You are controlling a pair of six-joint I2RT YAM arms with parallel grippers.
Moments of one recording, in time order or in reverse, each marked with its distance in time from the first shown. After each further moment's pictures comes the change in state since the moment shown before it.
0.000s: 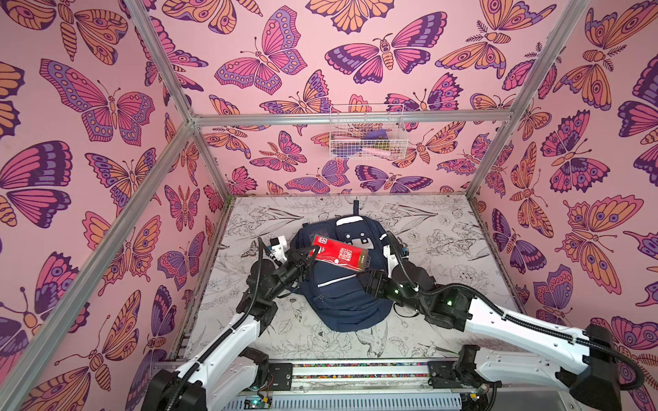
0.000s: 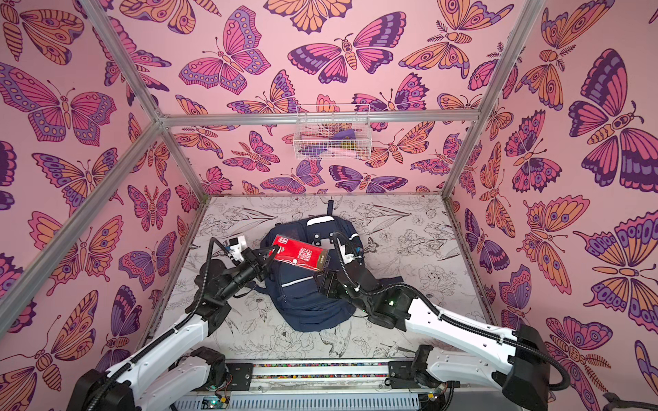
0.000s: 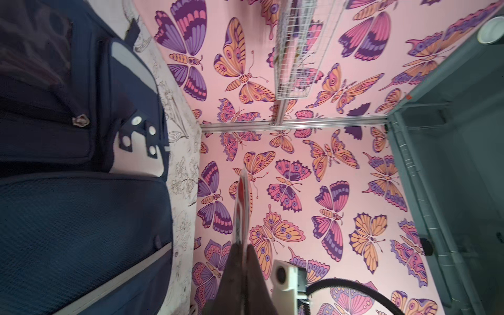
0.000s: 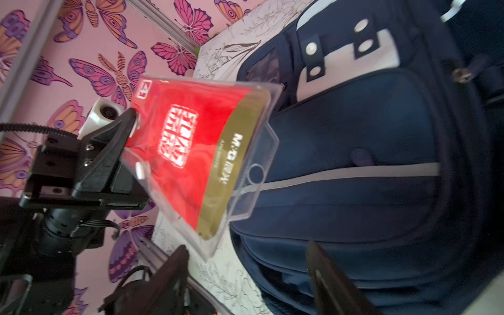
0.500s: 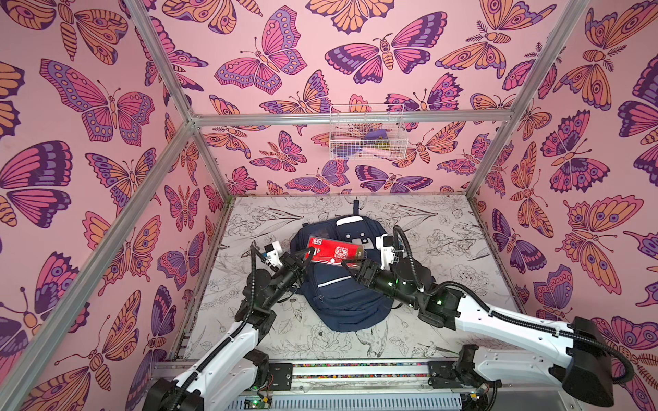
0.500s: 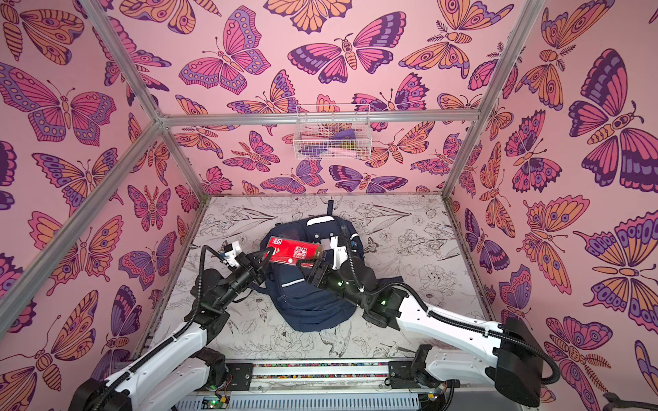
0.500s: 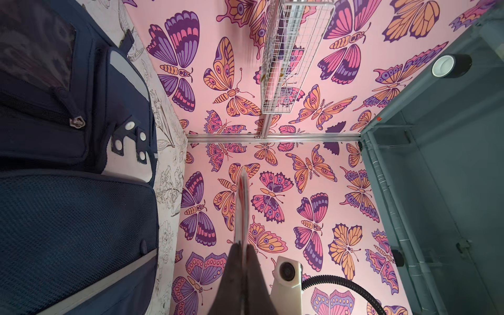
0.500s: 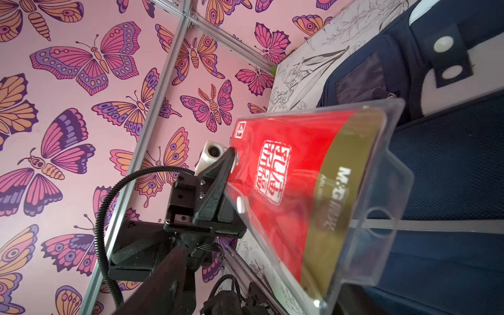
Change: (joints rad) left arm 0.000 -0.035 -0.085 0.097 -0.059 -0.093; right arm -0.005 0.055 -0.020 0.374 -0.097 0.090
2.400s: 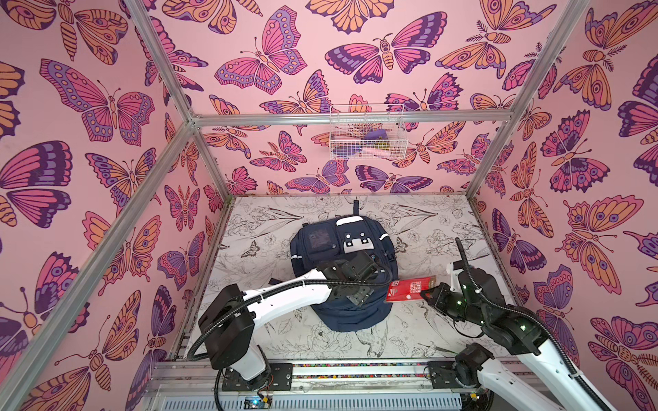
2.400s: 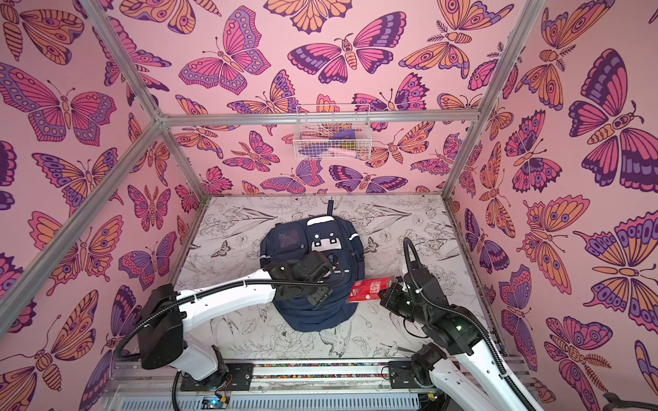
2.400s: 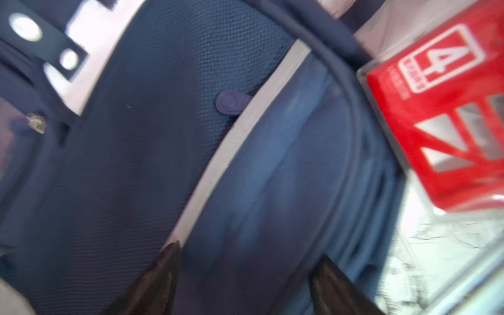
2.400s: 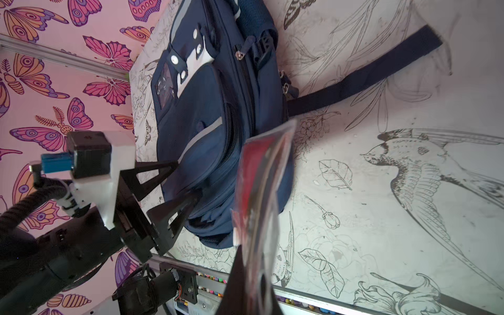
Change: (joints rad) left arm -0.653 0.695 0.867 -1.349 -0.572 1.438; right arm -0.481 -0.568 -0.062 -1.043 -0.211 -0.103
